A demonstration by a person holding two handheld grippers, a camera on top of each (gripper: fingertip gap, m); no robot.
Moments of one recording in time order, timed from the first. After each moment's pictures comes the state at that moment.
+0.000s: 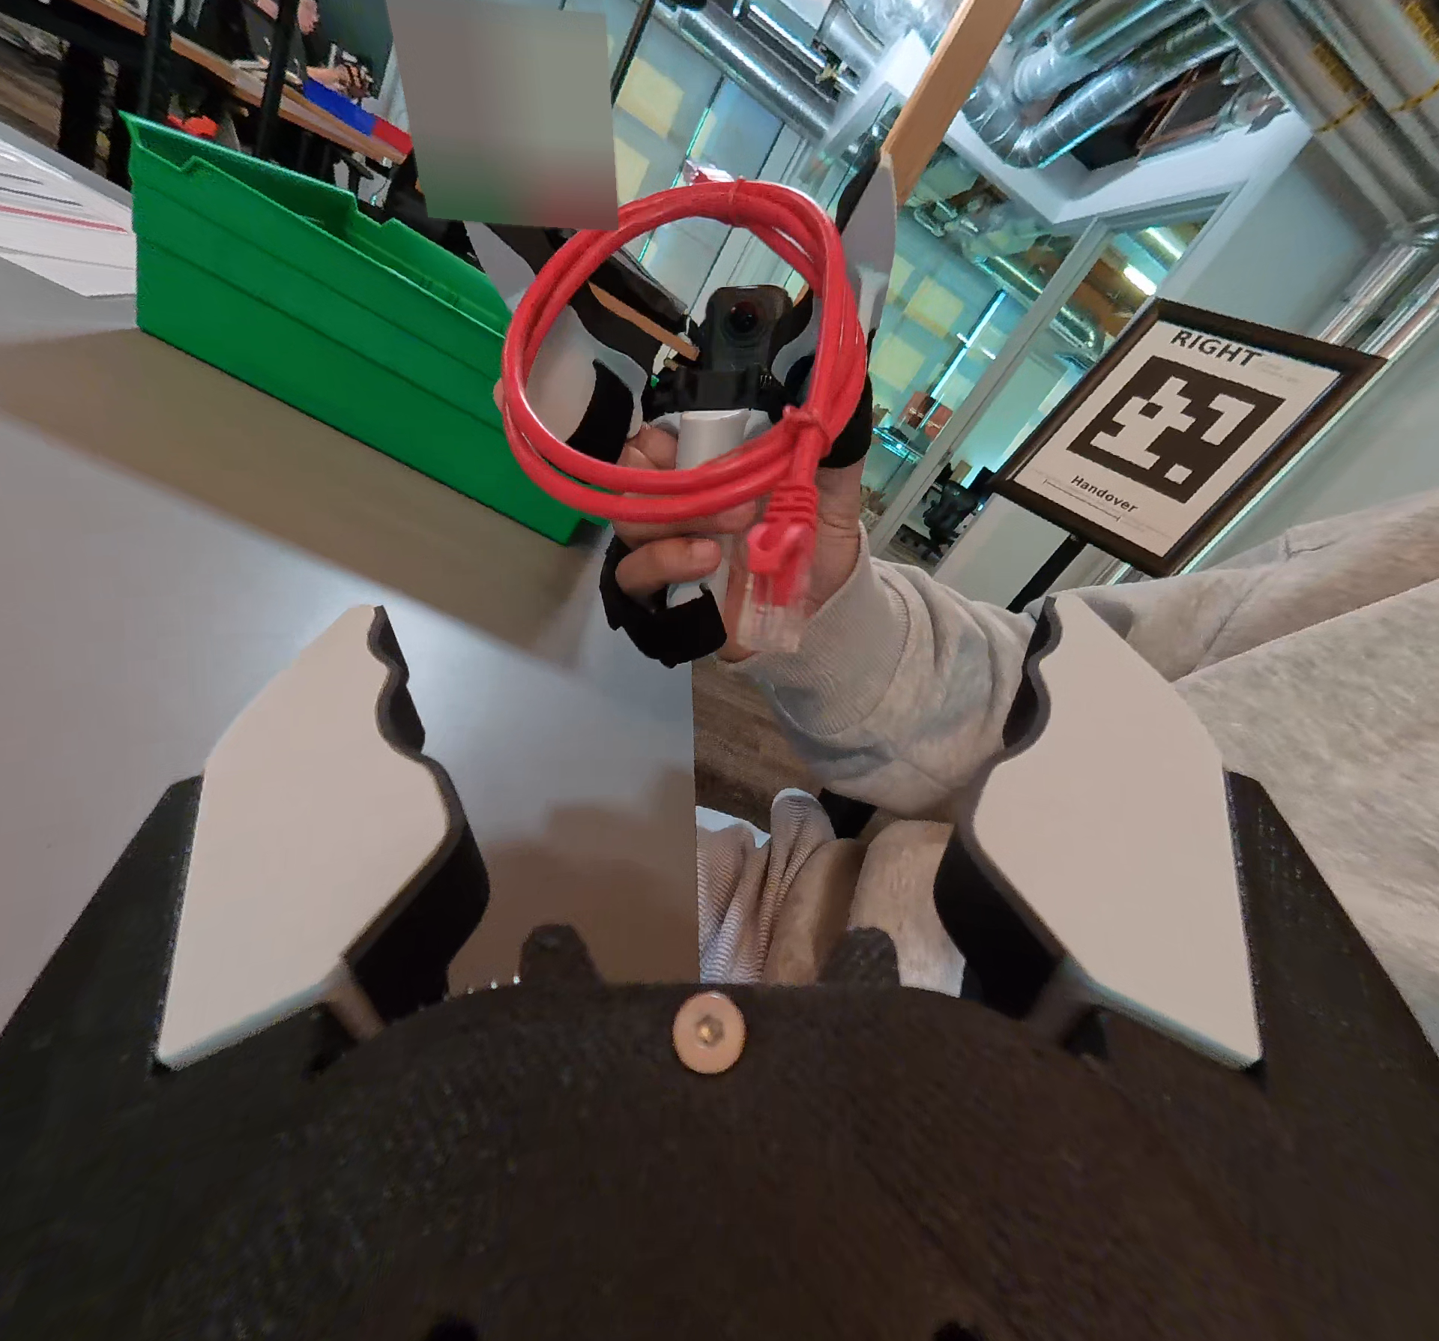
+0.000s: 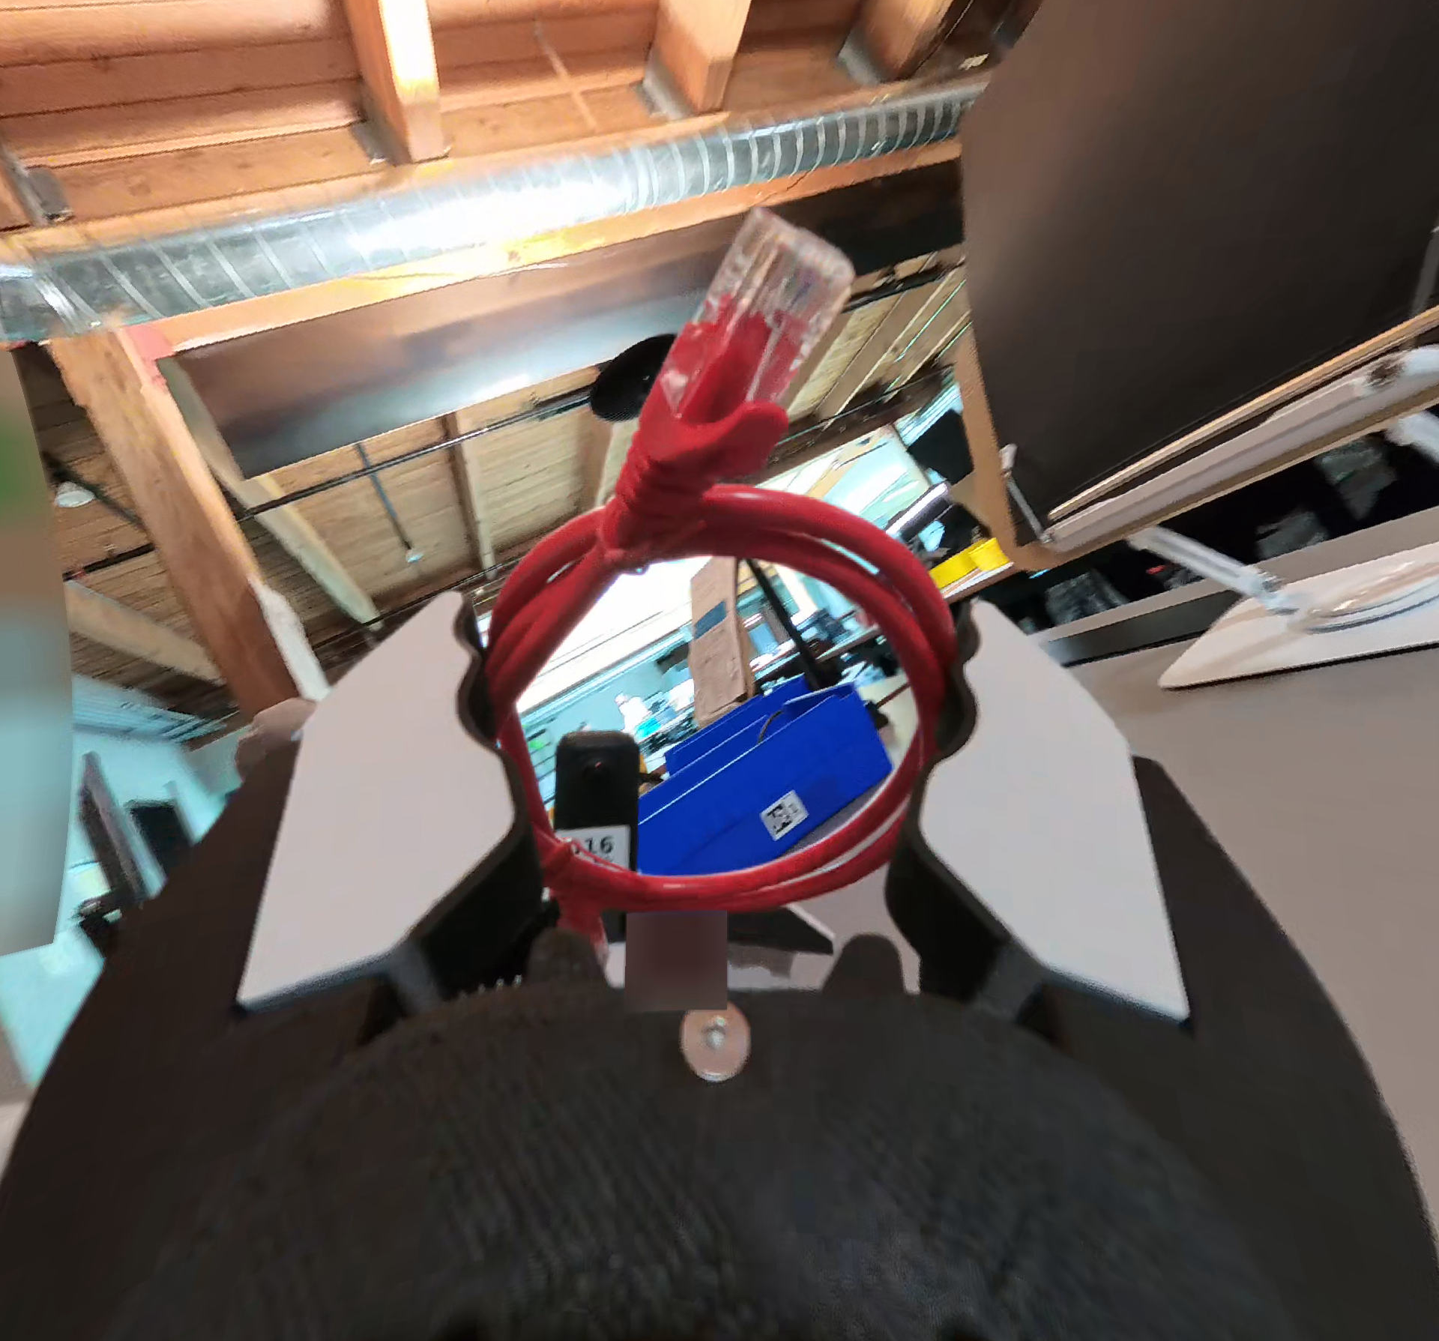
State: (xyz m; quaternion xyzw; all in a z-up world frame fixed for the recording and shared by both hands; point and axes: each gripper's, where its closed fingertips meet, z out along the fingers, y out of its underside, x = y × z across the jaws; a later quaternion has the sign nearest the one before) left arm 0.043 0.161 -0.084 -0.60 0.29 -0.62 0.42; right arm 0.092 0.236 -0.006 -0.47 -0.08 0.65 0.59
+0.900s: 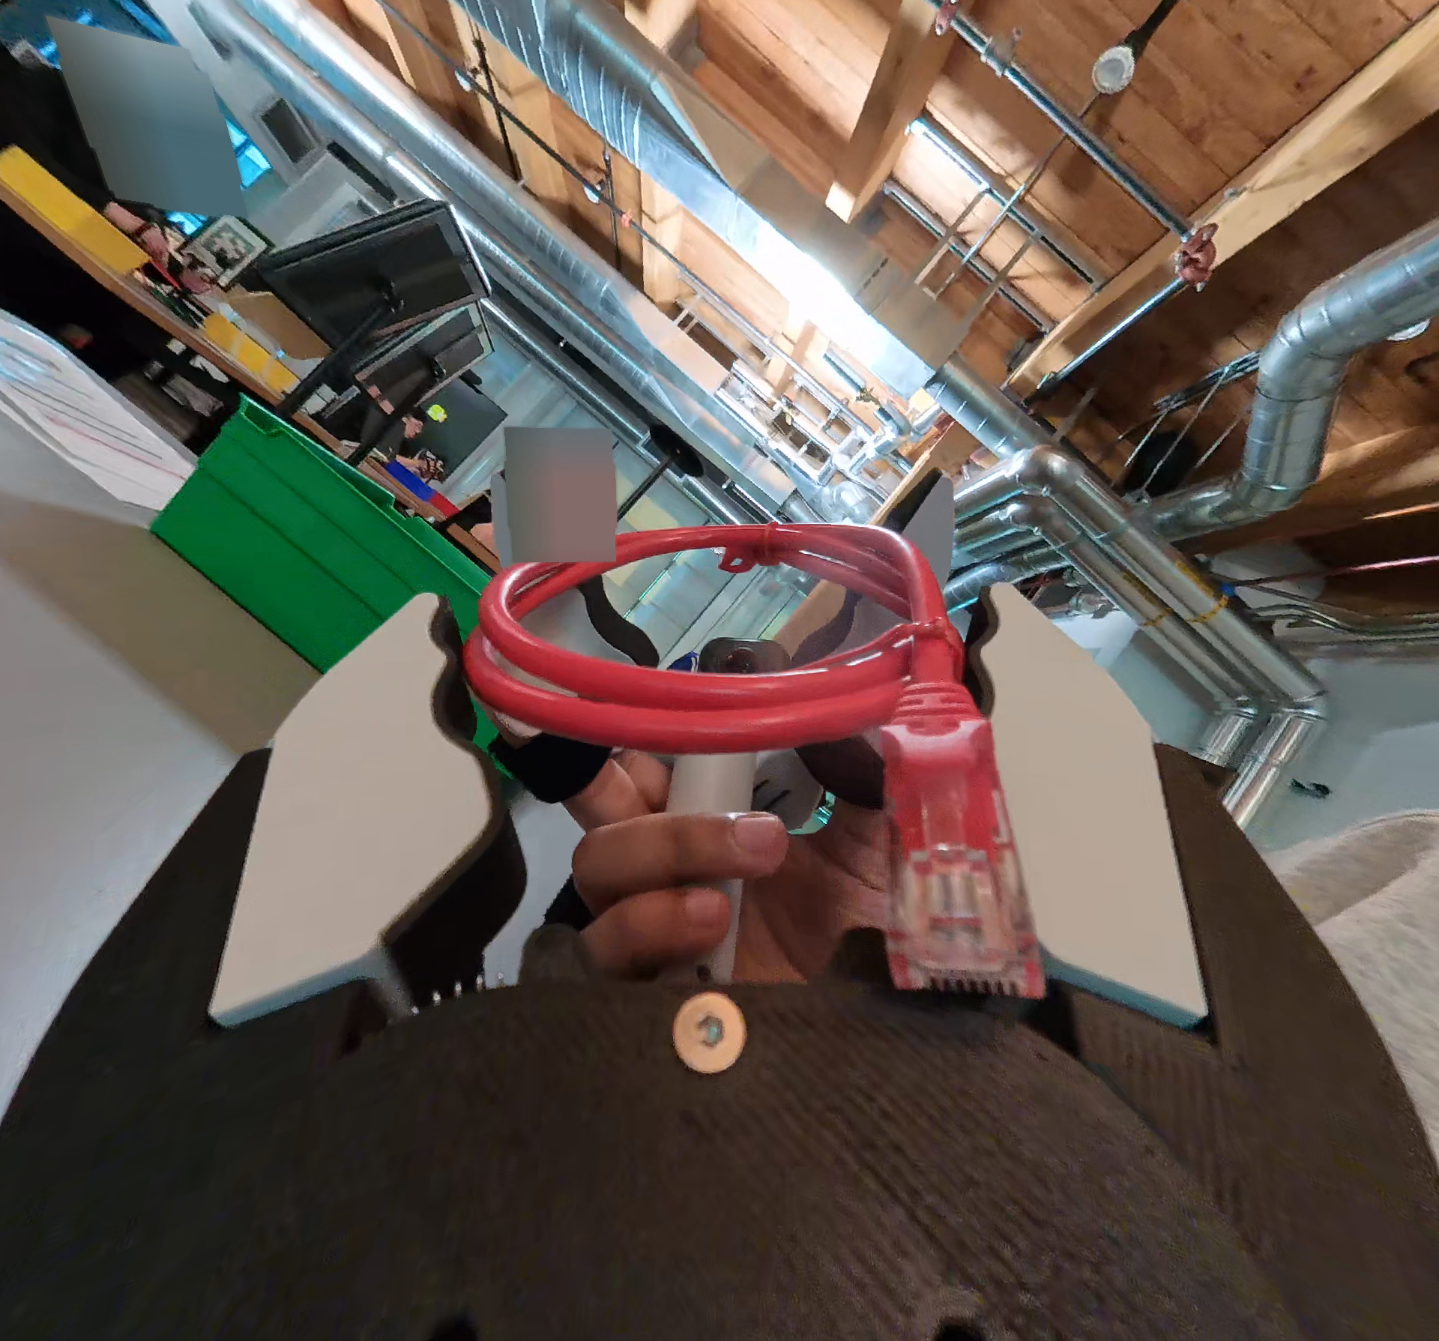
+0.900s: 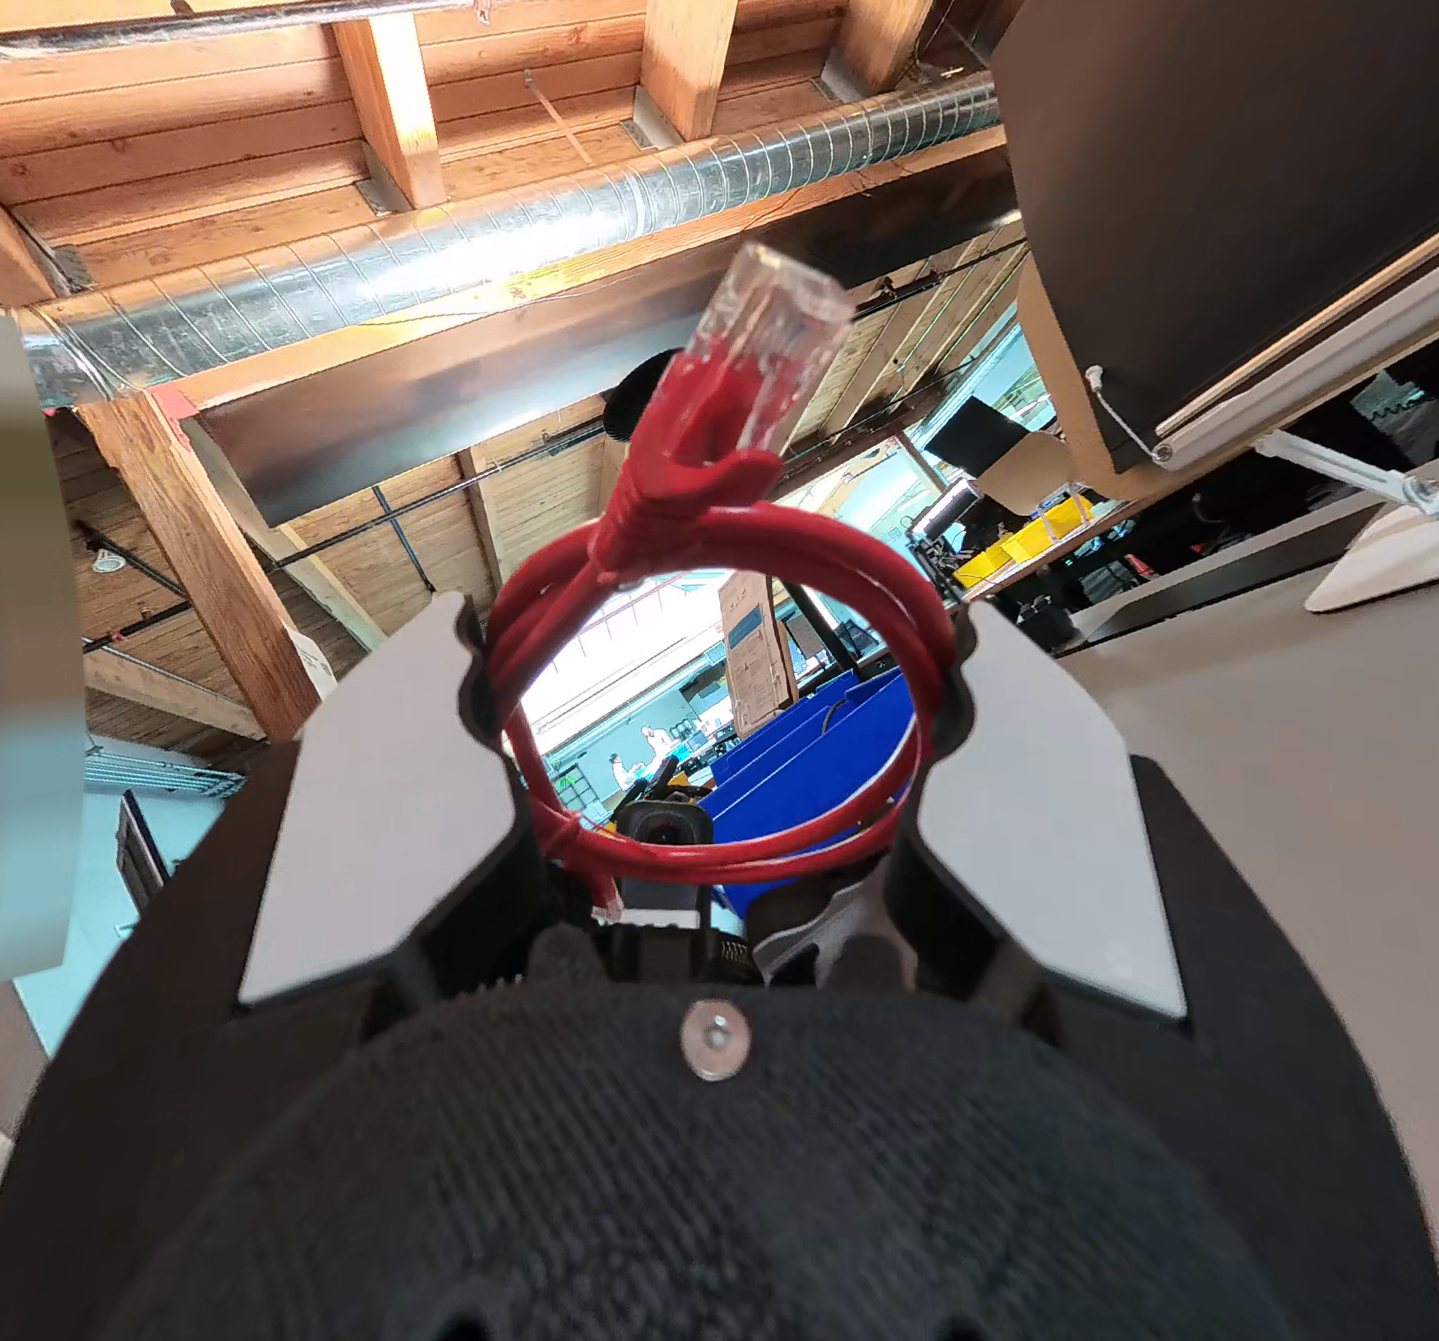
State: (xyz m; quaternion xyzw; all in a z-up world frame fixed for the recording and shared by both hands) left arm 0.036 0.165 -0.040 -0.49 0.04 -0.70 0.52; right arm 0.034 0.193 -0.012 -0.47 -0.04 0.67 0.58
